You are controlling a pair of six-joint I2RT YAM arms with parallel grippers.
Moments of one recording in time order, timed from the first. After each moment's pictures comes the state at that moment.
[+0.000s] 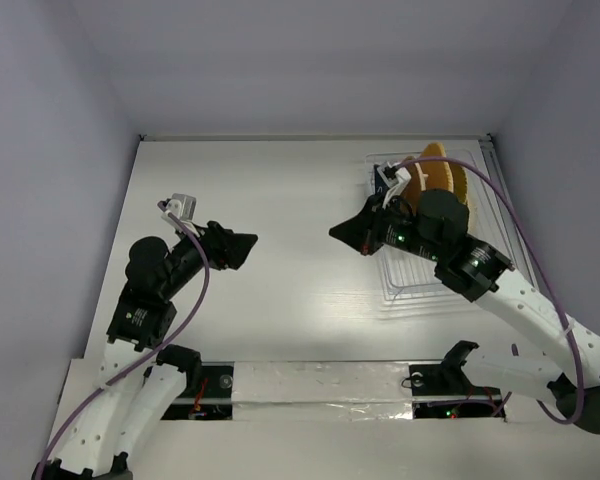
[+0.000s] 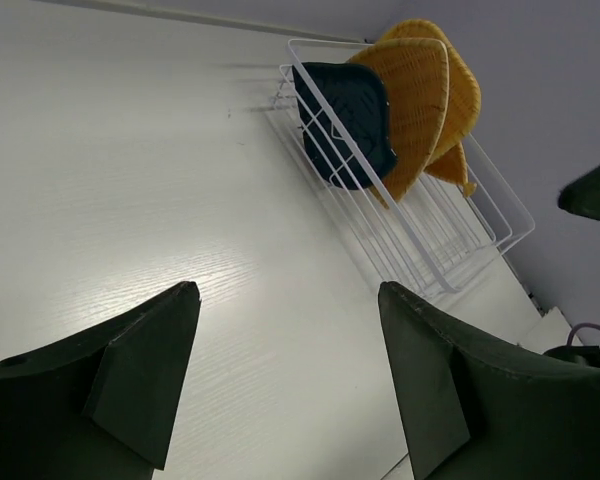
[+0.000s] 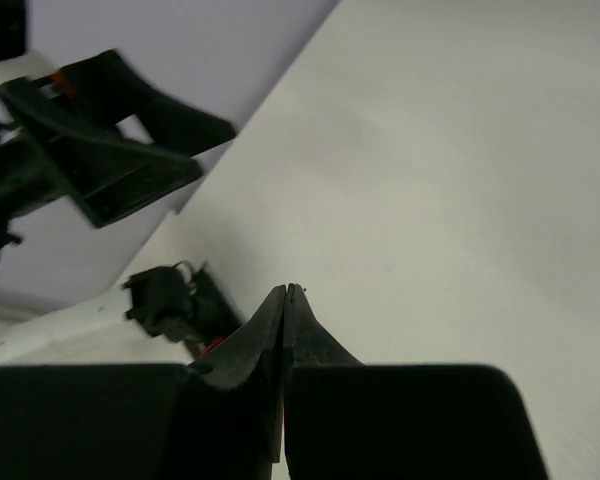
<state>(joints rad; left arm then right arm) -0.29 0.56 0.69 -0.24 0.34 -0.49 0.75 1.01 1.08 -0.23 -0.25 0.56</state>
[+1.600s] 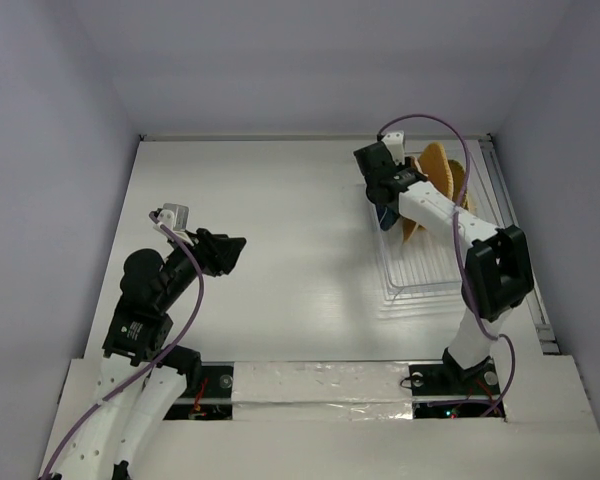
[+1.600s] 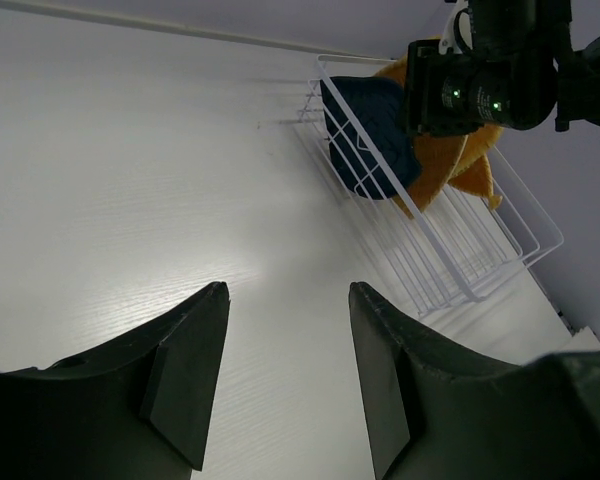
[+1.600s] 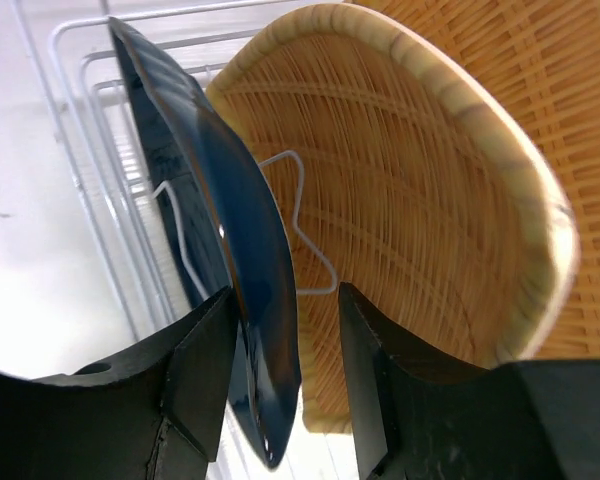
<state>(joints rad) -0.29 0.48 0.66 -0.29 0.27 -0.46 0.49 1.77 1.48 -0.57 0.79 0.28</state>
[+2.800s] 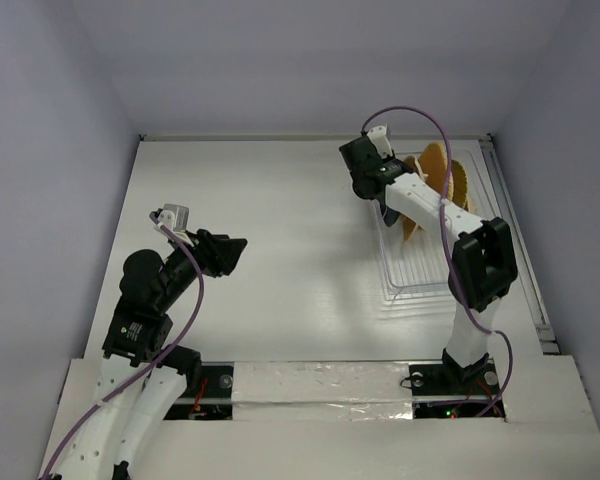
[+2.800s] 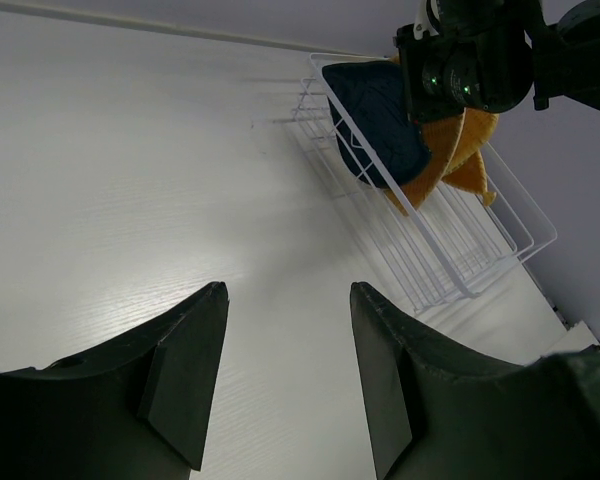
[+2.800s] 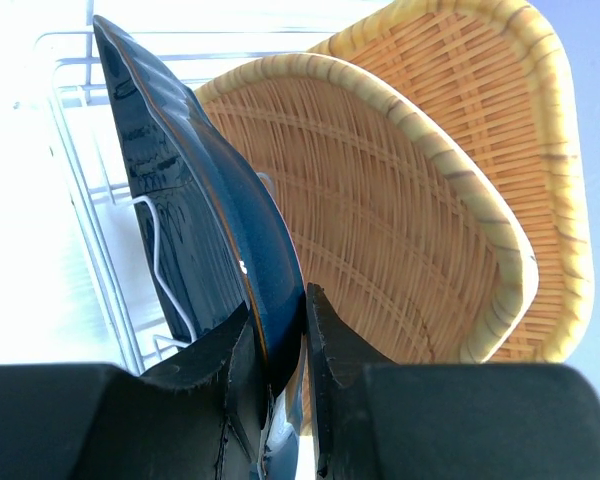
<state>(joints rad) -0.29 0.47 0.66 -0.29 0.28 -0.46 0.53 1.88 1.63 -0.67 0.92 0.15</state>
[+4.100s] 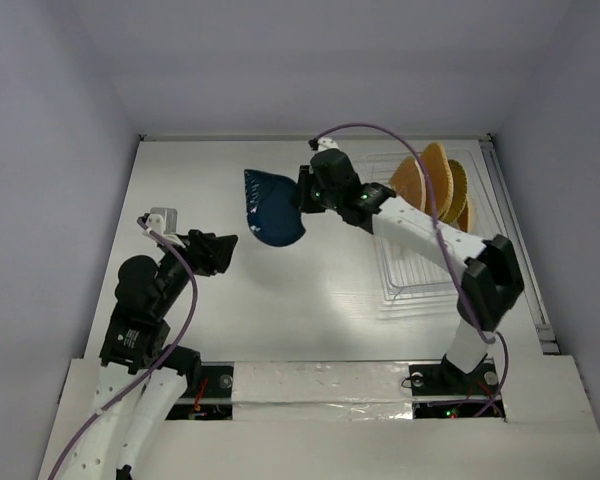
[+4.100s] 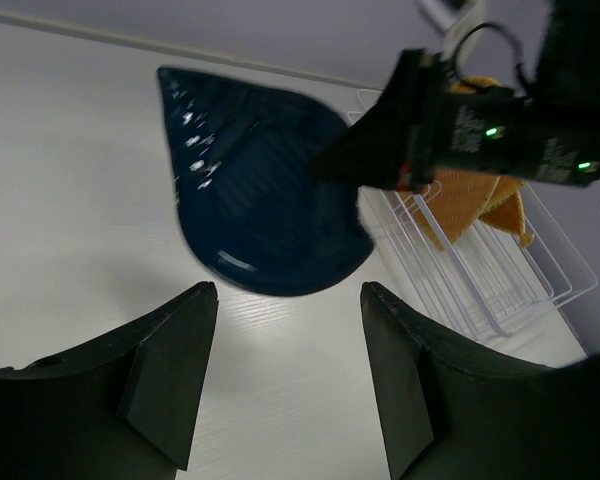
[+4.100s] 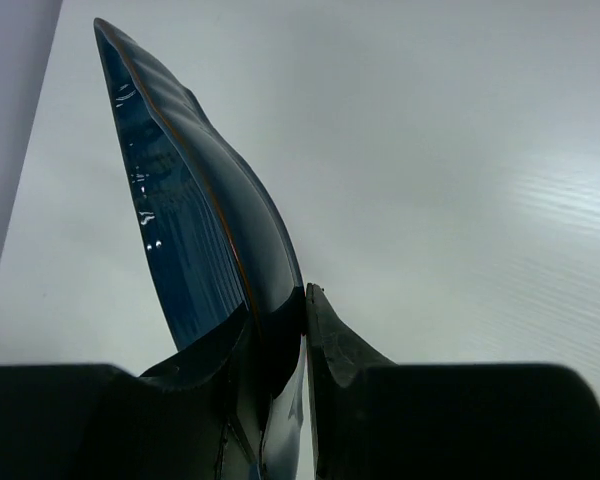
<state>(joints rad) -0.27 0.43 0.66 -0.31 0.18 -0.46 0.75 1.72 1.54 -0.33 0.15 0.53</state>
